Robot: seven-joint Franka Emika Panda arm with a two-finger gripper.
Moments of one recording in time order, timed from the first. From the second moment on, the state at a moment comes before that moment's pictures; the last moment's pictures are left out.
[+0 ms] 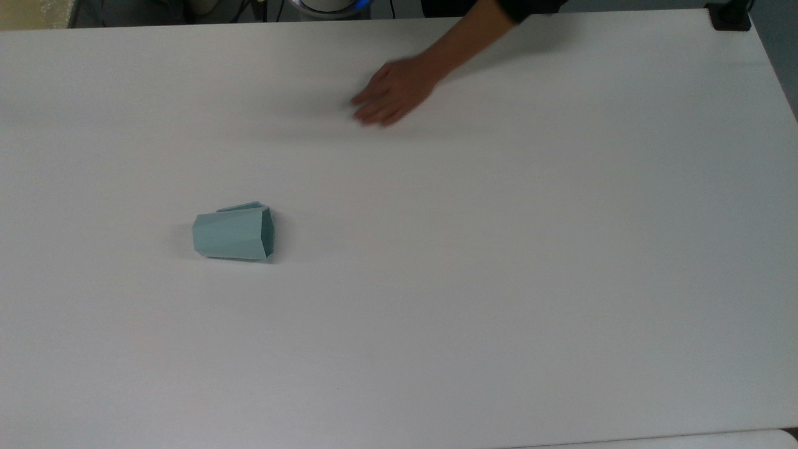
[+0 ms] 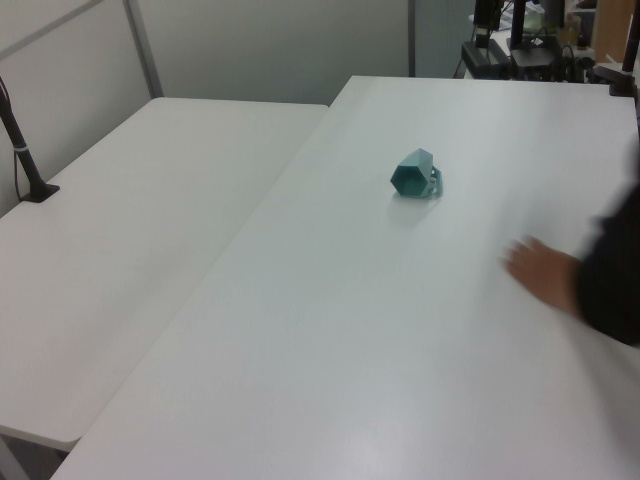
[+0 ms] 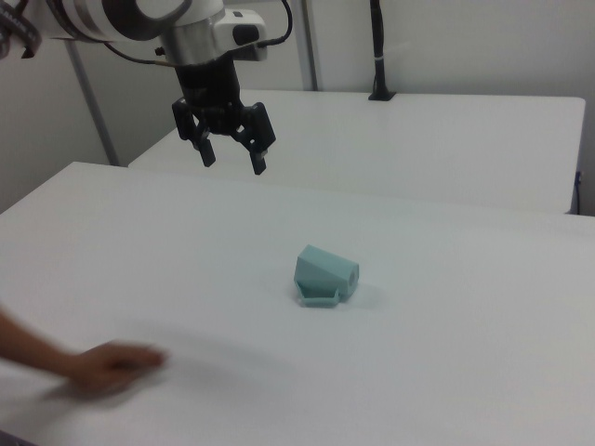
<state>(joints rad) 0.30 -0.05 -0.27 -1.60 -0.03 1.62 -0.05</state>
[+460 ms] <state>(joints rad) 0.33 -0.05 -0.27 -1.60 -0.05 1.62 -0.03</state>
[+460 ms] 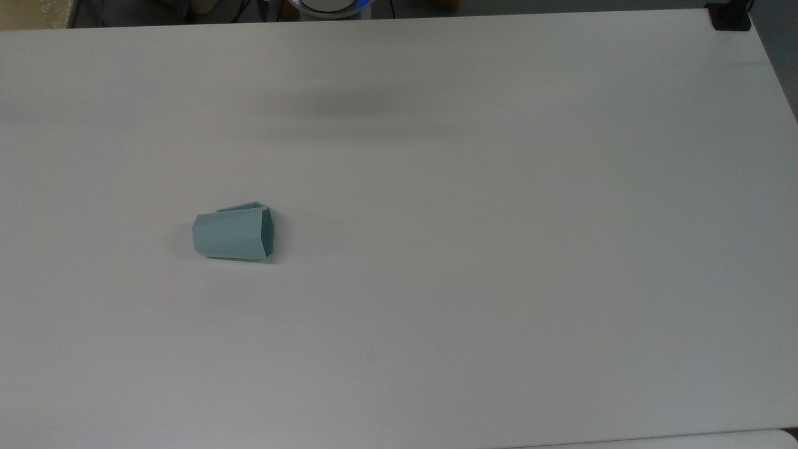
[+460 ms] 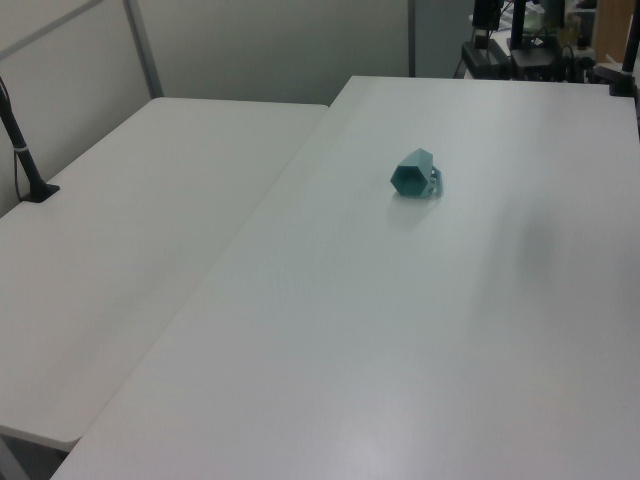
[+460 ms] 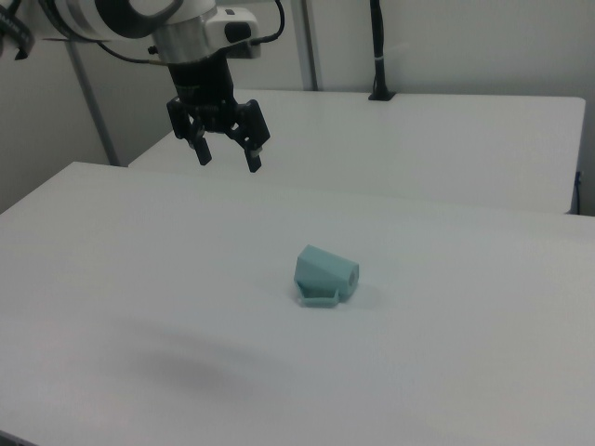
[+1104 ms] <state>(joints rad) 0.34 -0.04 -0.26 -1.61 -0.05 1.62 -0.01</state>
